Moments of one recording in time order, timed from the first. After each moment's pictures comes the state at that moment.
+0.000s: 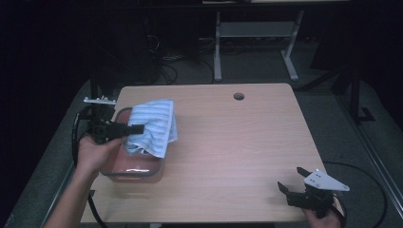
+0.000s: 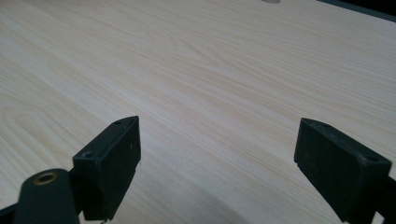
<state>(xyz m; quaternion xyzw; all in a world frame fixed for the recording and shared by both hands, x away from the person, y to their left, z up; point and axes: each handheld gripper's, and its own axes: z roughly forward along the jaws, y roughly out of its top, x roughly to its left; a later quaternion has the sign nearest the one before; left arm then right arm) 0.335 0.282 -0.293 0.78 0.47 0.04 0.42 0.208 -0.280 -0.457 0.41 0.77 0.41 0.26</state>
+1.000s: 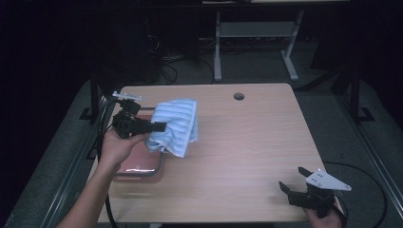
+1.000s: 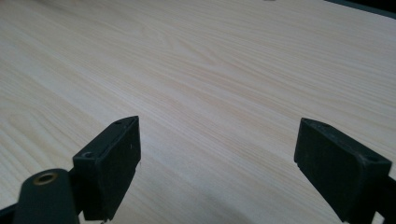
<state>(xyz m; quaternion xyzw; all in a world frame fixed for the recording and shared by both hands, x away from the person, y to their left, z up) 0.352 0.226 -0.293 0.80 0.43 0.01 0.42 0.209 -0.285 -0.459 0.42 0.76 0.42 0.26</state>
